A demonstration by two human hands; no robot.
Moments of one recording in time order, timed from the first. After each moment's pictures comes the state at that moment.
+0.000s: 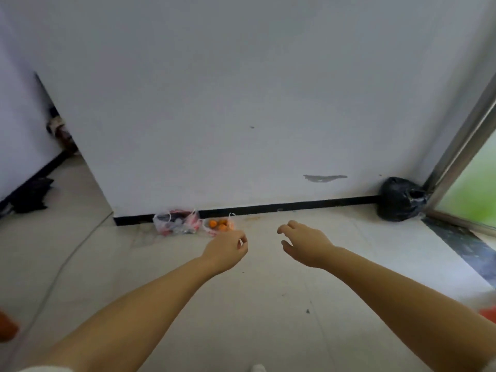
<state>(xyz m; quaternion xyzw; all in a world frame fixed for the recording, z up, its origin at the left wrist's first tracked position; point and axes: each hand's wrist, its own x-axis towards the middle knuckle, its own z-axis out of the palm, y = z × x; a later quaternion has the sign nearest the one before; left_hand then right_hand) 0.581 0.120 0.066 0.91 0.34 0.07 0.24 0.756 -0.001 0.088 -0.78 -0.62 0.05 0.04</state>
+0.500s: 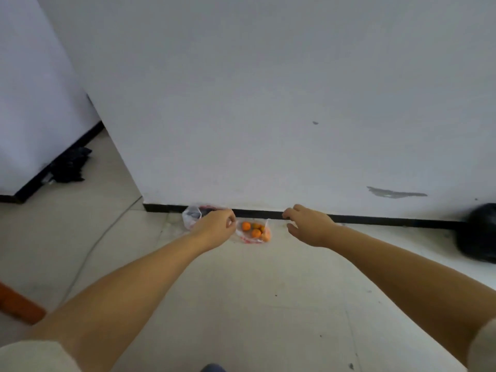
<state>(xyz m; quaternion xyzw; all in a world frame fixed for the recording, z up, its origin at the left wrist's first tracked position) 0.600 0.457 0.050 0.84 0.48 0.04 0.23 0.827 0.364 0.061 -0.72 -0.68 0.13 -0.02</state>
